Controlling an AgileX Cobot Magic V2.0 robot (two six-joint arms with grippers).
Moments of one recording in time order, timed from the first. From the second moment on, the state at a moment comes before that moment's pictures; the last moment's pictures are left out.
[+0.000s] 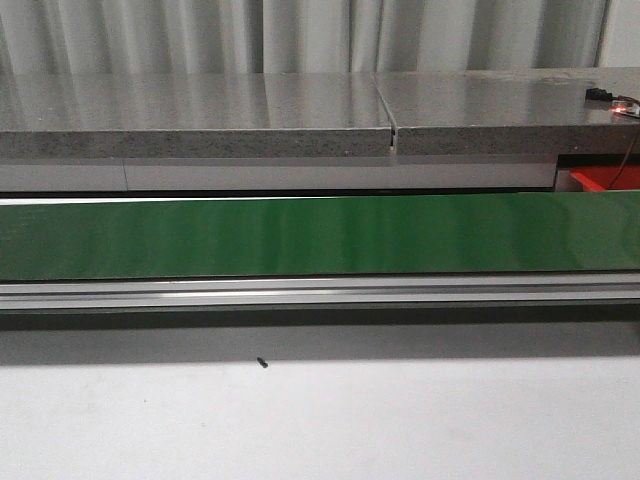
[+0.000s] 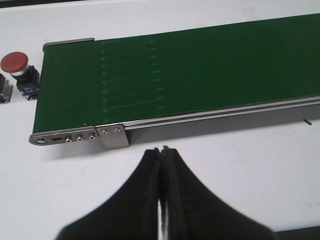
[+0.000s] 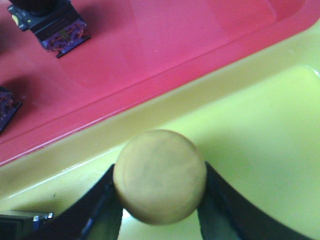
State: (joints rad) left arm 0.02 0.54 -0.63 -0.20 0.83 0.22; right arm -0.69 1.69 -0.86 1.00 0.17 -1.04
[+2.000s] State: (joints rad) left arm 0.02 0.54 -0.63 -0.20 0.83 0.22; right arm -0.15 1.02 -0.68 0.90 0.38 -1.05
